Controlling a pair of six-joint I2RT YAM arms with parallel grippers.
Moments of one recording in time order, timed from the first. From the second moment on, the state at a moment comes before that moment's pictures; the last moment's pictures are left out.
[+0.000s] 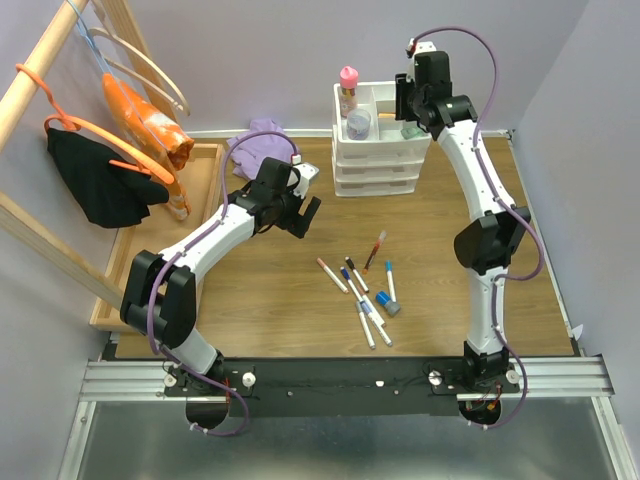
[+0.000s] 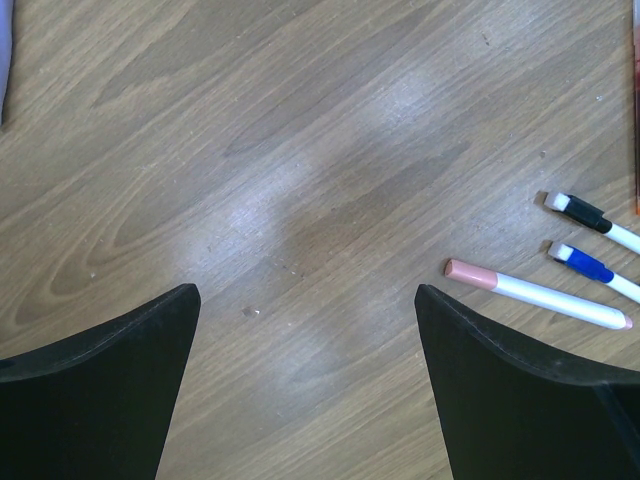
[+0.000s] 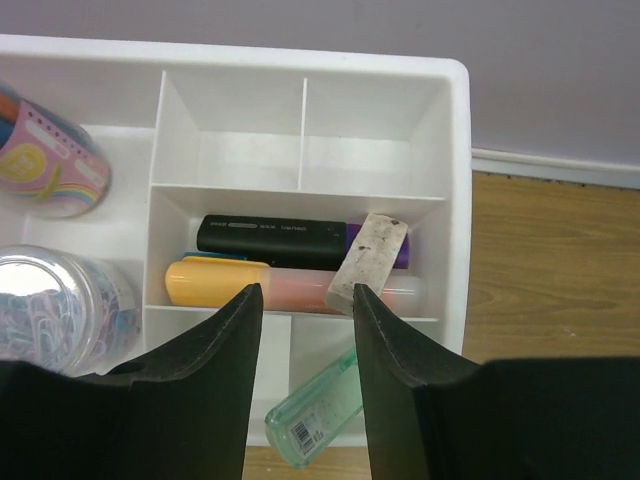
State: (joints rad) left arm -0.46 1.59 1.20 -0.43 0.09 0.11; right arm 0.29 2.21 2.46 -0.74 0.17 0.04
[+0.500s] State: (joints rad) left arm -0.46 1.62 1.21 -0.43 0.09 0.10; right arm 0.28 2.22 2.47 -0.74 0.23 0.06
